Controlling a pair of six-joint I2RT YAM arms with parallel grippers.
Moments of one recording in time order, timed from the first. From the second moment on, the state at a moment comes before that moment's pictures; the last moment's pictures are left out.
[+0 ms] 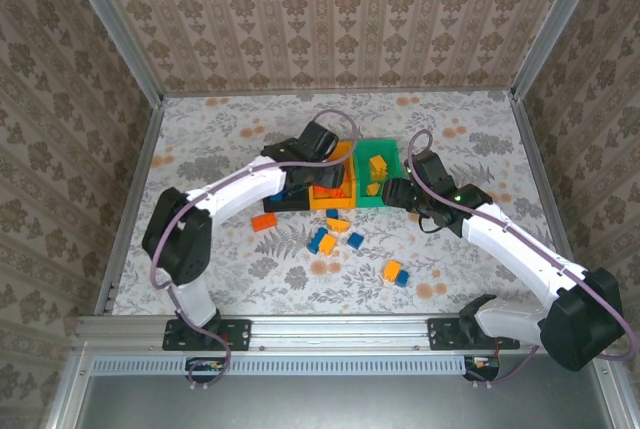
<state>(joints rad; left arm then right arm) -0.76 1.79 1.39 -0.56 -0.10 -0.35 0.47 1.19 0.89 -0.59 0.14 0.63</state>
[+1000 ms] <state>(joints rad) -0.90 1.44 1.22 -0.45 -0.06 -0.37 0.67 1.11 0.65 -0.76 -0.02 0.63</state>
